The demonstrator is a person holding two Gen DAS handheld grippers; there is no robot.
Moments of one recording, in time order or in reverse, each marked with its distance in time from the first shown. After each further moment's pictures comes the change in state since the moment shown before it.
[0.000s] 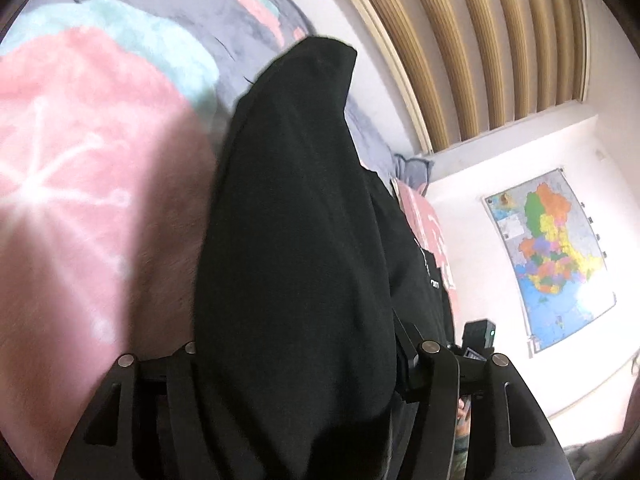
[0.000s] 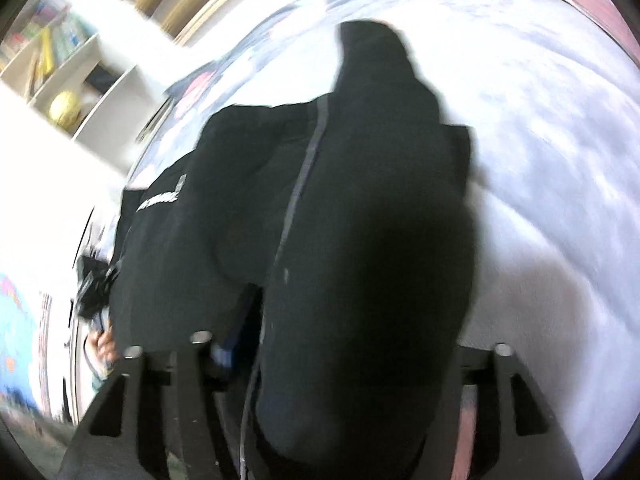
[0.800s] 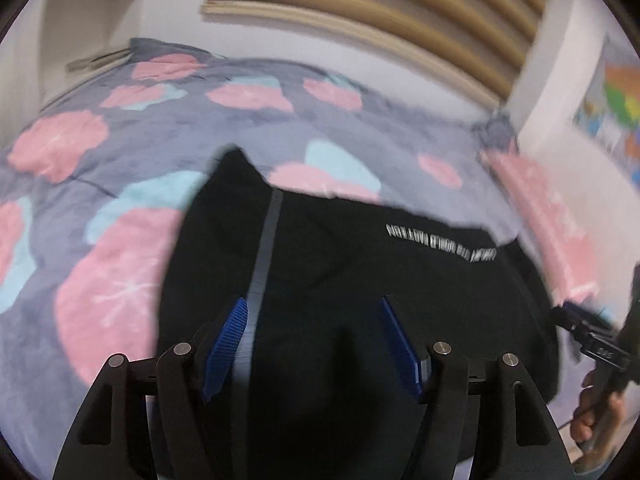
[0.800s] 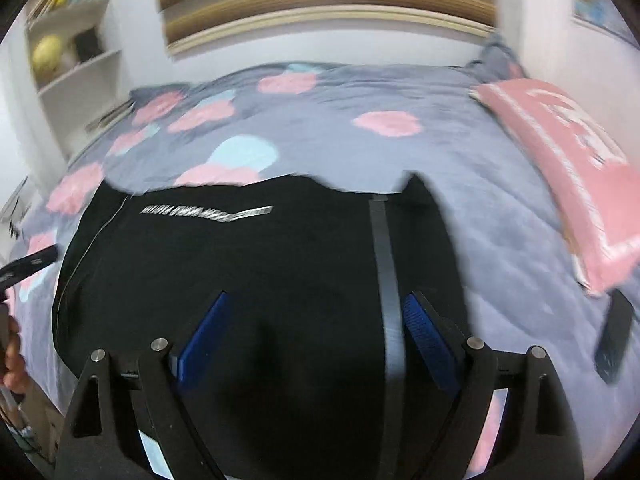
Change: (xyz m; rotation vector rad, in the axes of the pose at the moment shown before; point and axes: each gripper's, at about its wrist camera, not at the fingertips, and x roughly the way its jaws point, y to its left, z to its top) left arm 0.016 -0.182 -0.040 0.428 -0.102 0.646; right arm 0.005 0.172 -0.025 -0.316 -0.182 -0.435
